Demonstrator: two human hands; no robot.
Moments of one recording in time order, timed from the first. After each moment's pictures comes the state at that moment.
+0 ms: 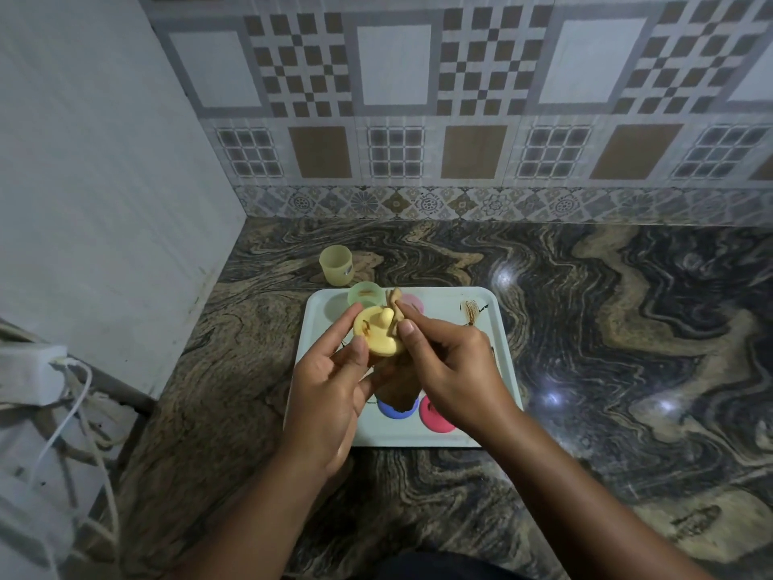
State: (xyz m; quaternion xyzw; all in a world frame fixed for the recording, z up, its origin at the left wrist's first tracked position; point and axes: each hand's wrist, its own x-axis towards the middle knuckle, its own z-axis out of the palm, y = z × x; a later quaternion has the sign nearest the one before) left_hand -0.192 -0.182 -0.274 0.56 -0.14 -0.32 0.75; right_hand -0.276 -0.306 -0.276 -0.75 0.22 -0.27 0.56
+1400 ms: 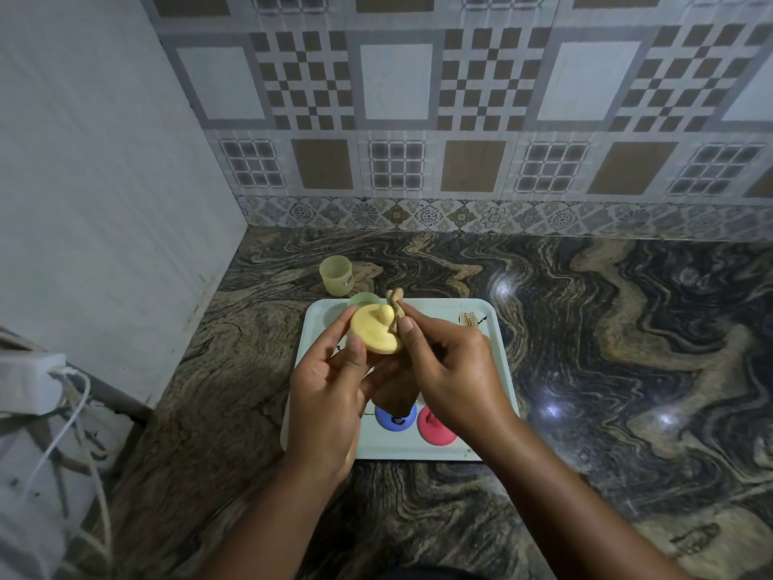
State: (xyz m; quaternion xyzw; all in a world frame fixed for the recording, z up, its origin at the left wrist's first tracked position) left_hand -0.195 -0.191 -0.265 0.57 -0.14 -0.27 0.77; right_hand -0.269 -0.307 -0.264 -0.75 0.24 -0.27 0.55
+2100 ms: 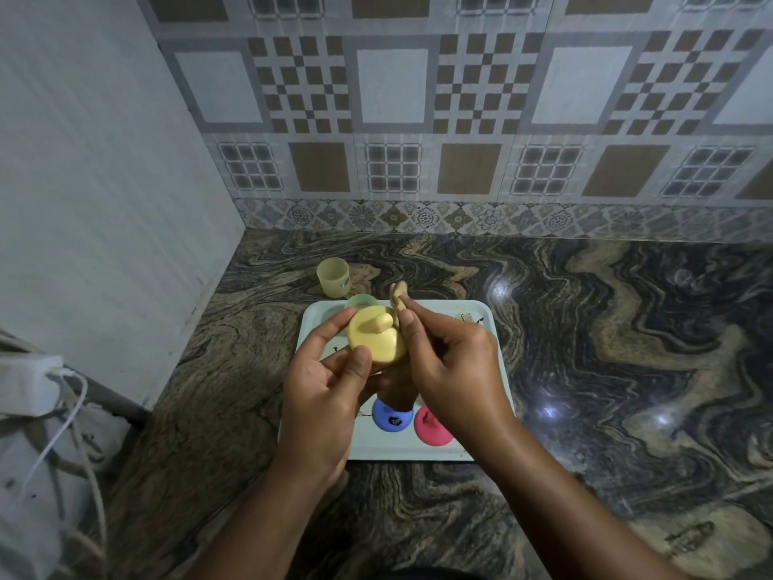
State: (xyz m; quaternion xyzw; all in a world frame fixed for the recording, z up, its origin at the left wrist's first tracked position) left_hand -0.199 -0.185 -0.258 0.58 -0.17 -0.25 0.76; right_hand -0.274 -0.304 -0.251 -0.75 0.26 -0.32 0.52
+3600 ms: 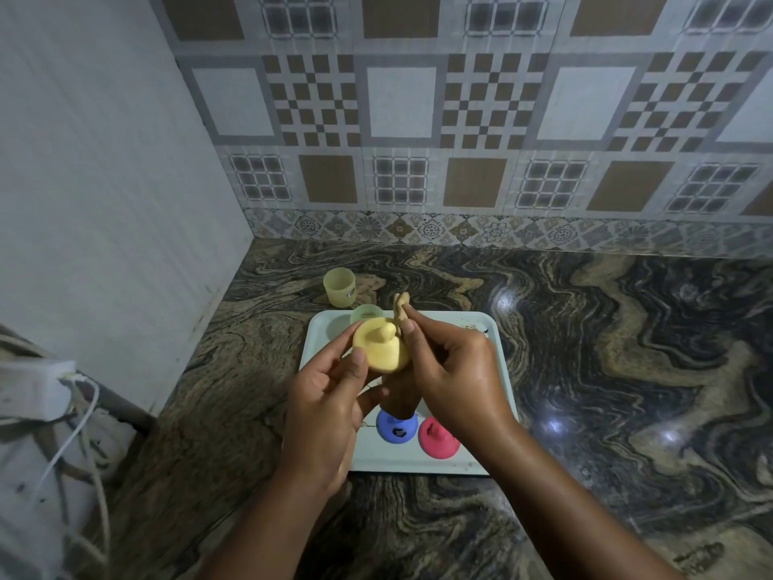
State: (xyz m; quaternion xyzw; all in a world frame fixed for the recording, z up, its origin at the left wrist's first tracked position) left_hand -0.195 -0.183 -0.255 0.56 -0.13 -0.28 0.77; right_hand -0.266 -0.309 -0.253 -0.74 0.25 -0.31 0.54
